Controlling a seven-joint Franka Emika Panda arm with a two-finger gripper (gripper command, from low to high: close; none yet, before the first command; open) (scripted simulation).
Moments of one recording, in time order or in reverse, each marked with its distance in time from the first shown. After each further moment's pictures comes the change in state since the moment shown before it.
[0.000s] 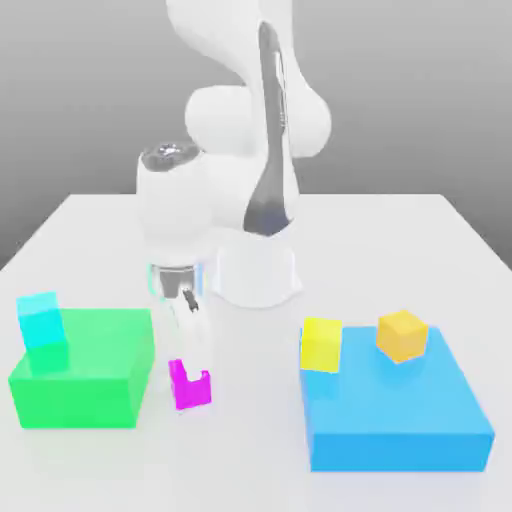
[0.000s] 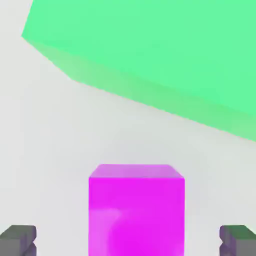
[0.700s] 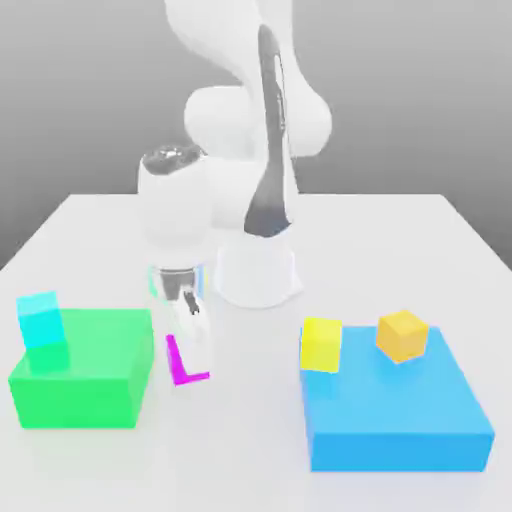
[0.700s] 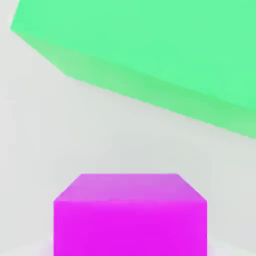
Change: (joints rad) arm 0.029 -0.164 -0.028 -0.010 -0.001 -0.146 -0.041
